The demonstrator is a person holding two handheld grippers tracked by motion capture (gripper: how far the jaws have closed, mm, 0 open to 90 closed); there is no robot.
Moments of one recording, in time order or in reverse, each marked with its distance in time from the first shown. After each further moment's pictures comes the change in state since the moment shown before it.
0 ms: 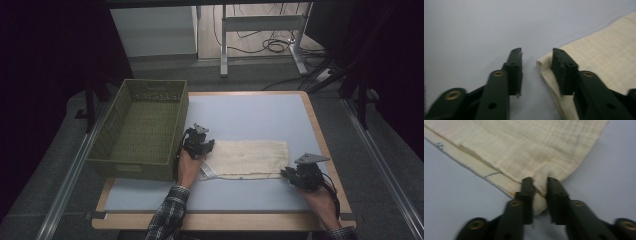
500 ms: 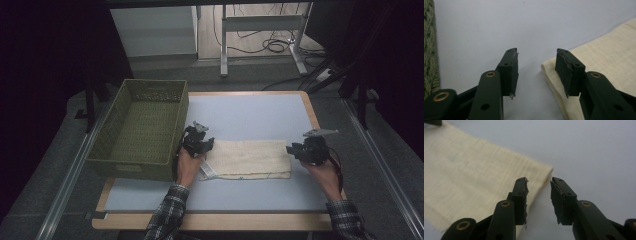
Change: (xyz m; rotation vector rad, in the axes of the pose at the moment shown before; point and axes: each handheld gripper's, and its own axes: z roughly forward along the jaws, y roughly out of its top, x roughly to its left) left arm 0.002 0.006 -0.006 -0.013 0.051 0.019; right arm -0.055 0.047 0.004 -0.046 -0.028 0.076
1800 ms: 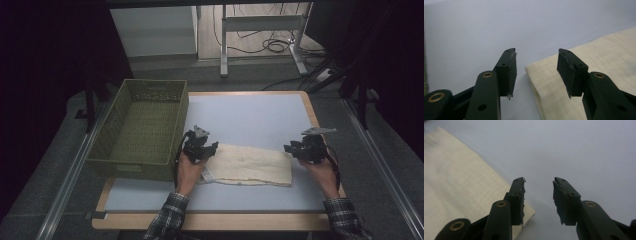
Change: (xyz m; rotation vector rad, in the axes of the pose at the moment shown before) left arm -0.016 0.001 -0.021 -0.030 -0.062 -0.004; right arm -0.004 0.006 0.013 -0.007 0.008 -0.014
